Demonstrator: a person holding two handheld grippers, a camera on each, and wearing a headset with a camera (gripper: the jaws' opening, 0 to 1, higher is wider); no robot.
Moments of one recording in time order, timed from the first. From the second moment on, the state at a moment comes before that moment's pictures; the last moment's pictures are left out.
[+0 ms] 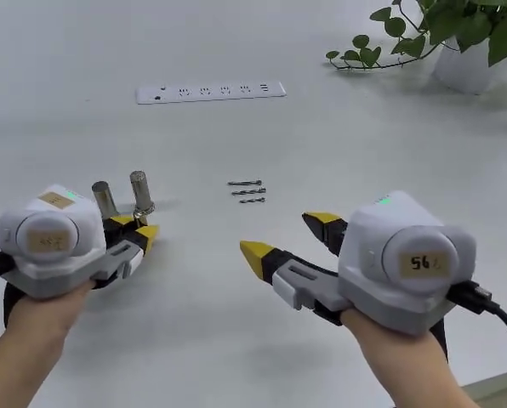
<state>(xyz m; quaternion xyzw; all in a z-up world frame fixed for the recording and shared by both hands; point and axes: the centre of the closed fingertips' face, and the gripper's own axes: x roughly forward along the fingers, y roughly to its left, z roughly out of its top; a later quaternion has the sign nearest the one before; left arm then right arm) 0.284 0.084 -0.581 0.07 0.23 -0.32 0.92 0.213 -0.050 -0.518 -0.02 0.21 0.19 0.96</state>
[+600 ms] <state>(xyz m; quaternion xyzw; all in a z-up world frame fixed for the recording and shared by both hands) 0.272 0.072 -0.583 0.07 0.23 -0.34 0.91 0.214 -0.053 -0.518 0.00 0.21 0.19 0.96</state>
